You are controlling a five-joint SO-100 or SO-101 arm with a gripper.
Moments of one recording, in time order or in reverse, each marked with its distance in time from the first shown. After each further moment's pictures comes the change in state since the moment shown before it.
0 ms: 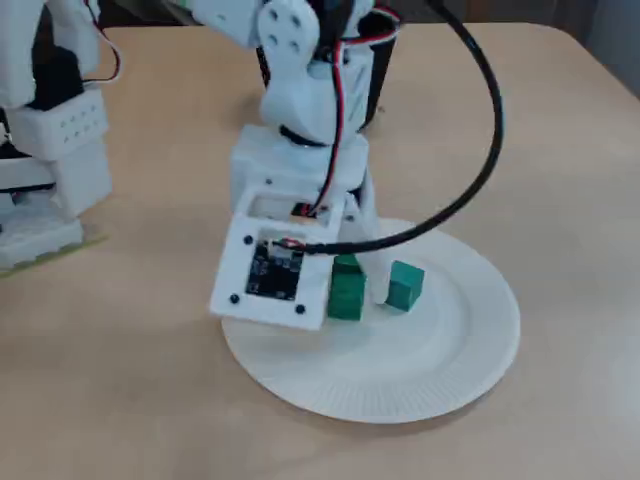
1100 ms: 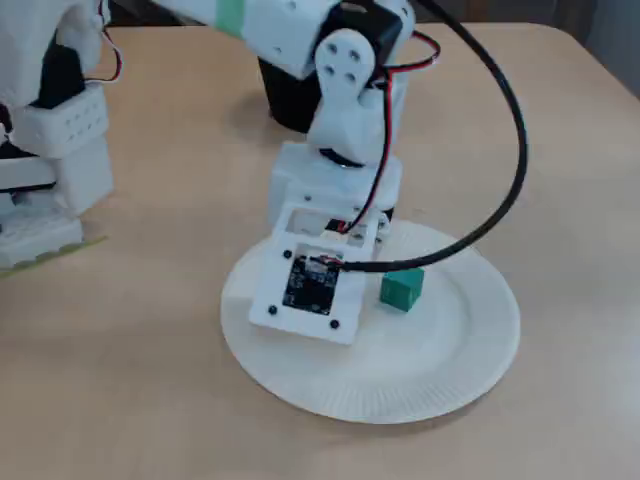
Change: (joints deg) arm -3.9 -10.9 -10.0 1.1 6.1
